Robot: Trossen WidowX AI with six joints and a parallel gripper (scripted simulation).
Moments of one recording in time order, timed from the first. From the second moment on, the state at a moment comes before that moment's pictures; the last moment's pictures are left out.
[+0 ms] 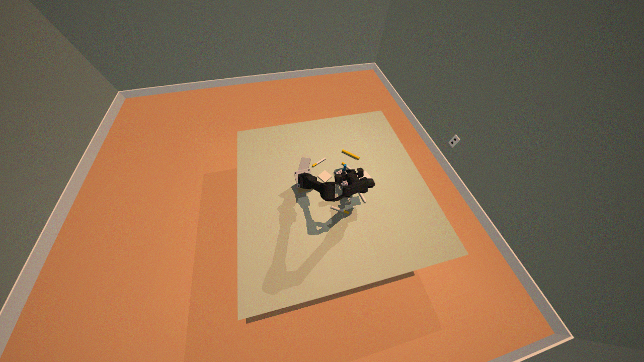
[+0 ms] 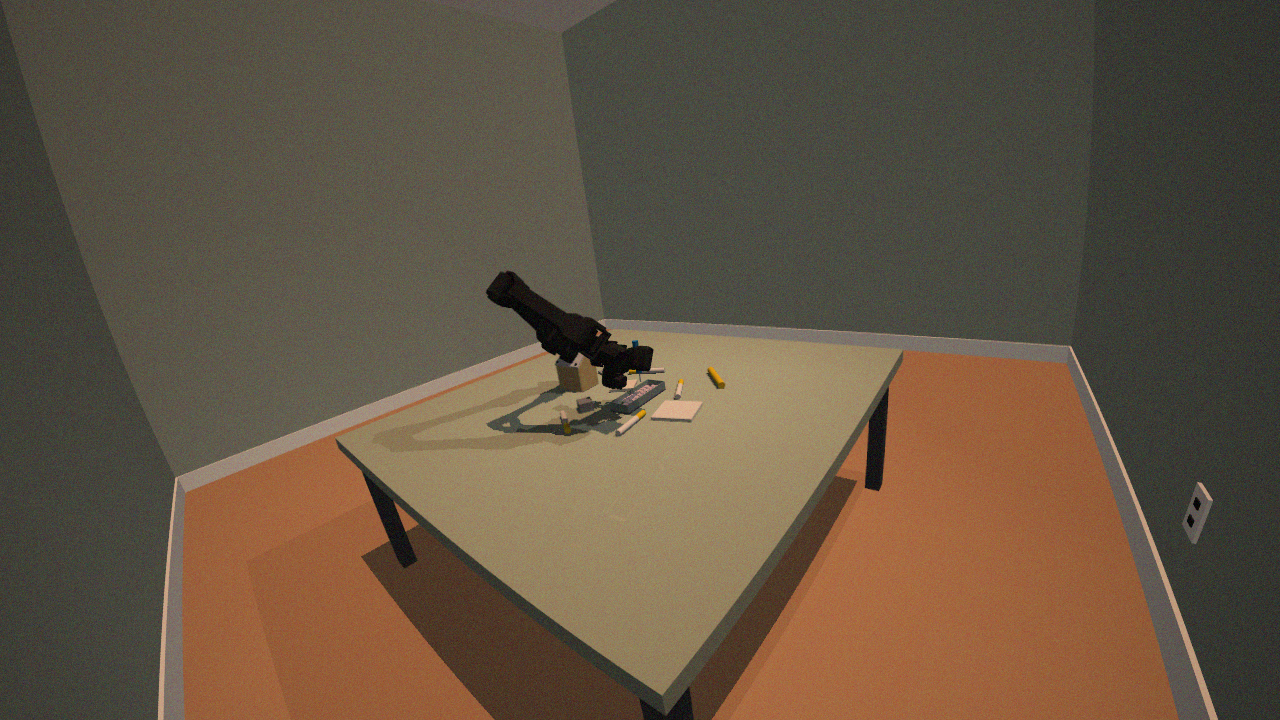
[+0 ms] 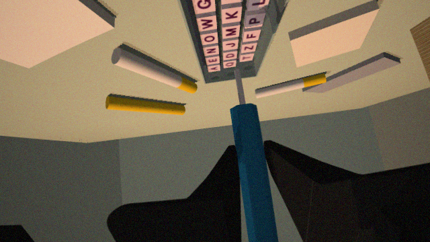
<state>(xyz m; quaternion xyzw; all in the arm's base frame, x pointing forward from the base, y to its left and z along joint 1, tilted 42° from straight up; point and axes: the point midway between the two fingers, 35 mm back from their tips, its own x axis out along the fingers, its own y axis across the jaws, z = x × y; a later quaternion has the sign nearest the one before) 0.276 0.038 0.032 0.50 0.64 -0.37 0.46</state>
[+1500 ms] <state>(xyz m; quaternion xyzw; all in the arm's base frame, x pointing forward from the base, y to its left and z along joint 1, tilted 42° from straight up) 0.277 0.024 0.006 0.50 0.64 -0.37 0.46</state>
